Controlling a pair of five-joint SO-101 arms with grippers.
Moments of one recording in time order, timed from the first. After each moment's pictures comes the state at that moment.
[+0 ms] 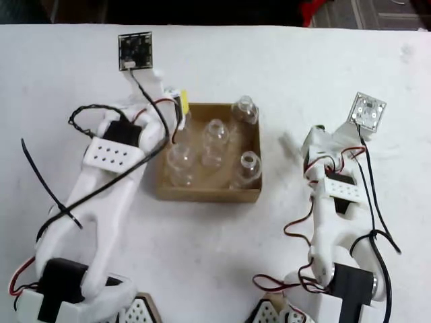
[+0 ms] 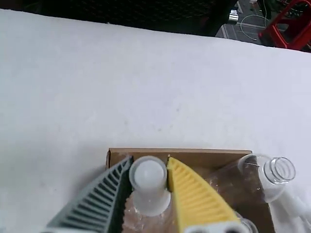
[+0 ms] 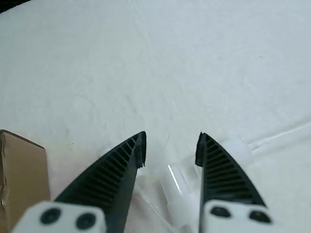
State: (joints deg) left arm 8.0 -13.0 24.4 37.2 18.8; right arm 11.3 -13.4 53.7 2.8 -7.8
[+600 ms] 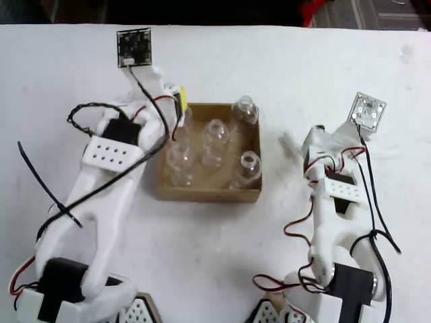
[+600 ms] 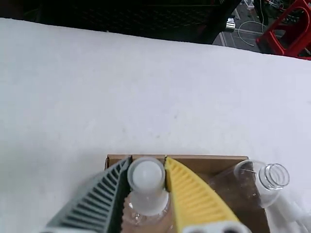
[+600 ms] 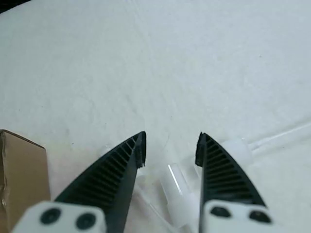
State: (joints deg) left arm 8.0 -13.1 22.7 37.2 18.8; right arm 11.3 -13.4 53.7 2.8 -7.8
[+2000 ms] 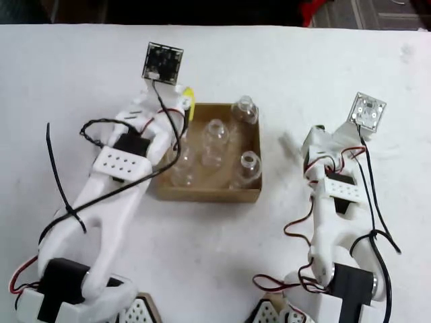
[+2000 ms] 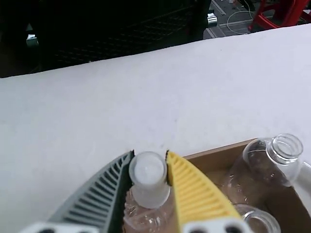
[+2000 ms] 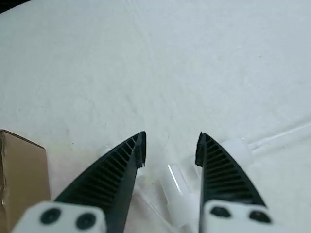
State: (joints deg) left arm 10.0 -13.1 33.2 20.3 2.6; right arm 11.3 -13.4 53.7 2.8 -7.8
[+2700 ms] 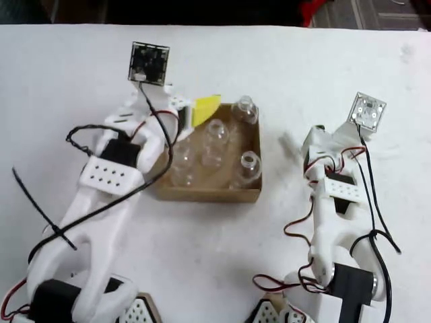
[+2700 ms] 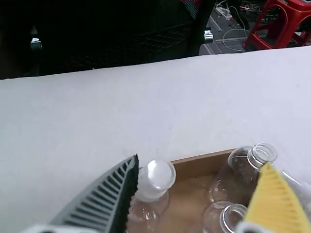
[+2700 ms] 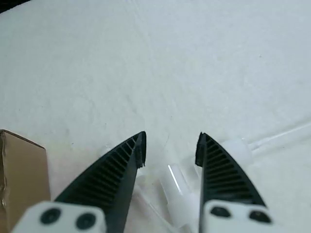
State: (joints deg) left arm 9.9 -22.4 33.8 27.5 6.2; right arm 11.3 -13.4 53.7 2.8 -7.8
